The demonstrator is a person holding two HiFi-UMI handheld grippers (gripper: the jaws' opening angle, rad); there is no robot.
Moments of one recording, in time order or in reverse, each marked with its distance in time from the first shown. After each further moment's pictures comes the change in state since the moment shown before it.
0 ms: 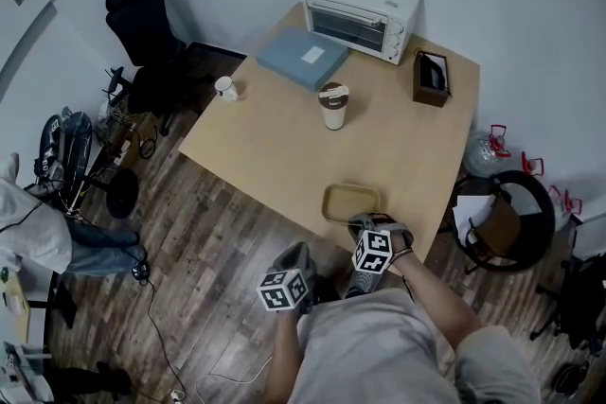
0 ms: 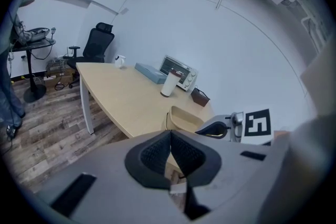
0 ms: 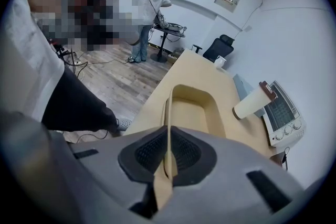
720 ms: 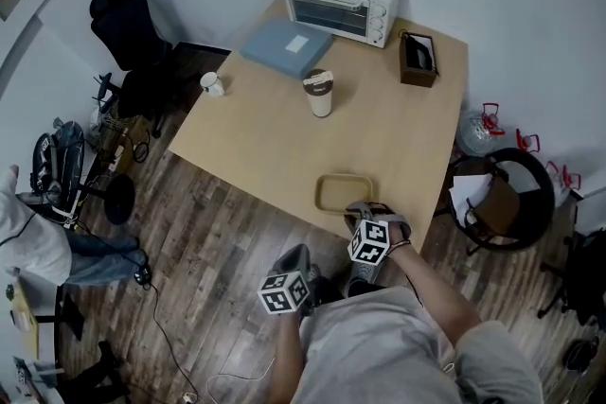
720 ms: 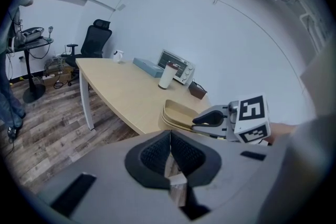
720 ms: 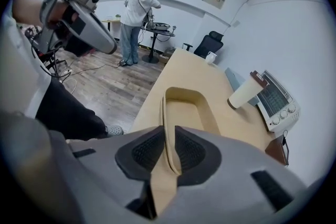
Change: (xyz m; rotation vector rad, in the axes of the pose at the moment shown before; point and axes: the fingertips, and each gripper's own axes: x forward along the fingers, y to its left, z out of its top) left arm -0.013 -0.006 -0.035 0.022 0.048 -0.013; right arm -0.005 0.007 -0.007 0.112 0.004 -0.049
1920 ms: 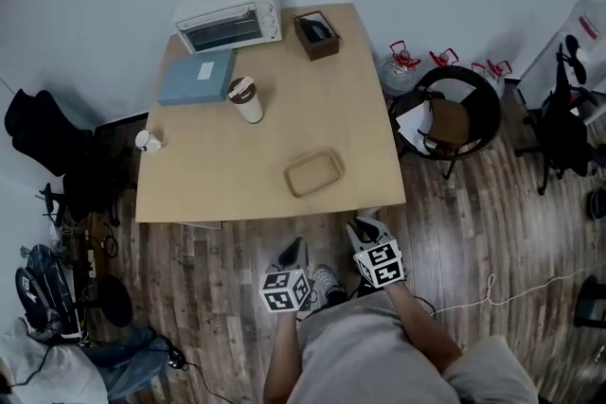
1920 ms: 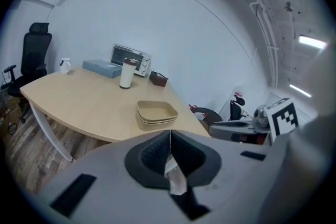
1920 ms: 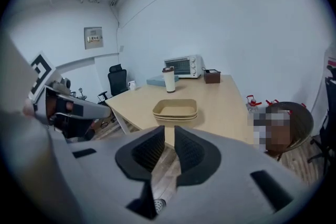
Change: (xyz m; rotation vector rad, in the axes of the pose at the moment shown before) left arm -0.027 -0.011 0.009 0.391 0.141 -0.401; right arm -0.112 0.085 0.010 1.169 -0.250 -0.559
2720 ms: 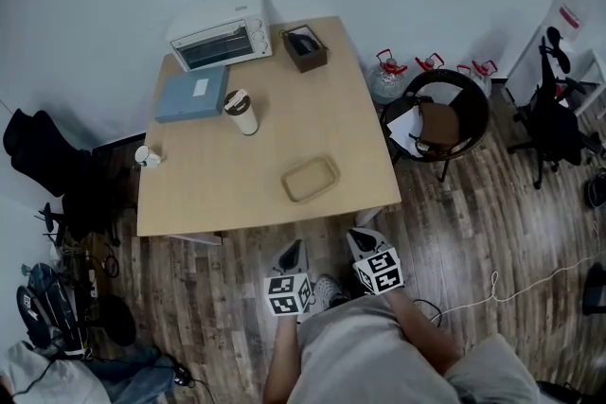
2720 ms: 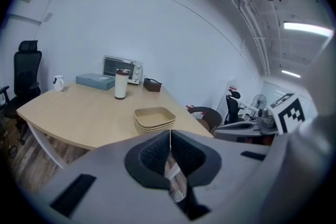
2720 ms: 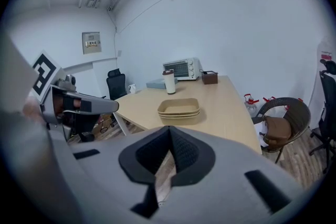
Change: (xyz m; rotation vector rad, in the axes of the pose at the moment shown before) left arm -0.013 -0.010 0.003 0.144 -0.048 -0.025; right arm -0.023 0.019 -0.016 0.046 -0.047 -0.023
